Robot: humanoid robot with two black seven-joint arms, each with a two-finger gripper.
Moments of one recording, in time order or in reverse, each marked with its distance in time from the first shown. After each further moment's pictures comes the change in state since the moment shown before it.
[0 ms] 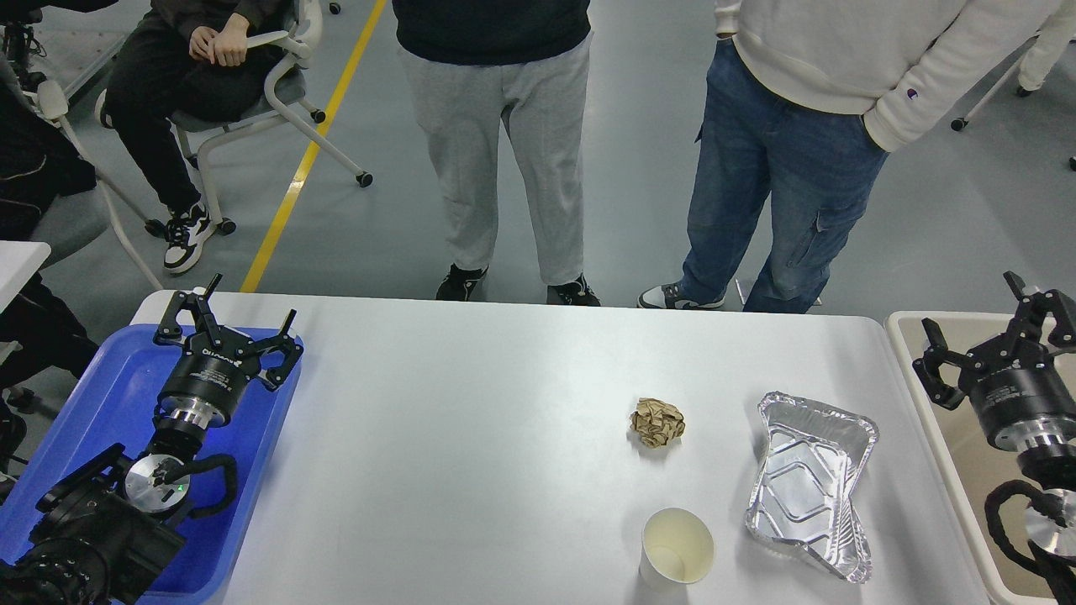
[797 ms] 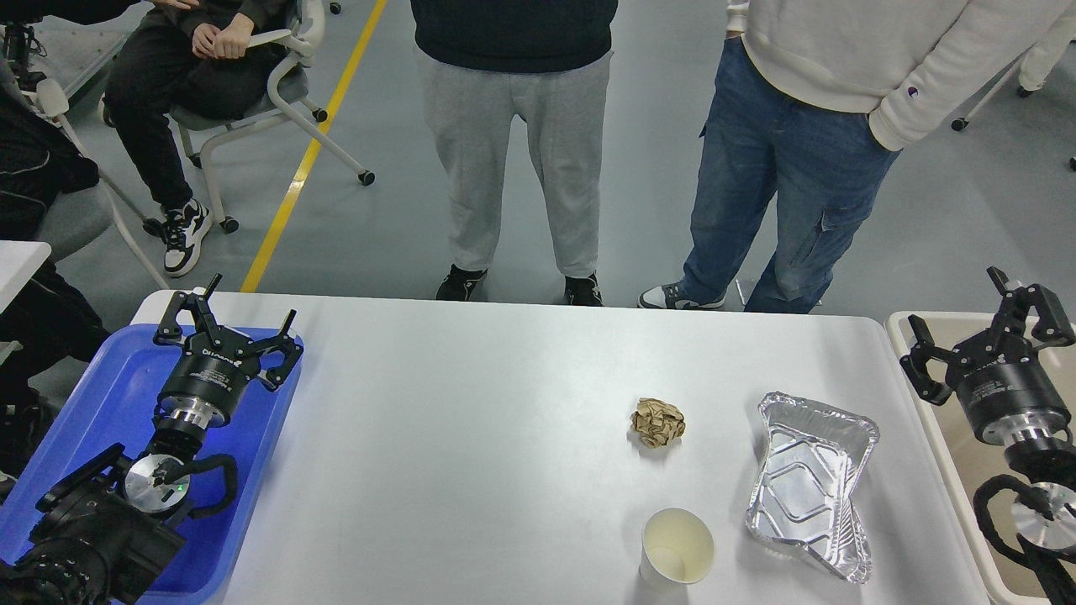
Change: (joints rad) left arm 0.000 0.000 0.000 0.000 0.000 0.000 0.000; right arm 0.026 0.004 -0.032 -0.003 -0.011 -0.002 -0.001
